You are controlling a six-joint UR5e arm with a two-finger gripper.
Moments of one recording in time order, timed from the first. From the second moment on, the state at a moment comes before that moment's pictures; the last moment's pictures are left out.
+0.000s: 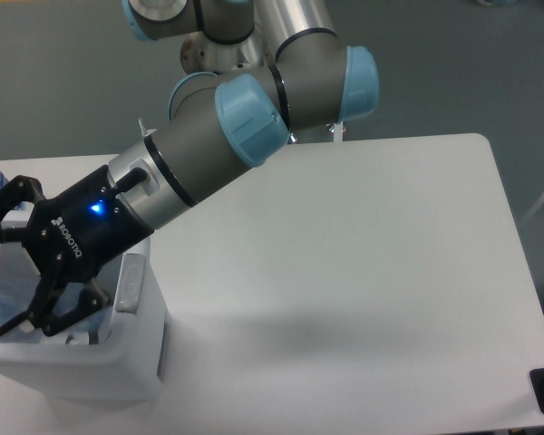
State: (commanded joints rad) arm 2.24 -2.00 -1.26 -0.81 0.38 0.56
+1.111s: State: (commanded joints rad) arm 2.39 -1.95 -1.32 -0.82 0.85 0.69
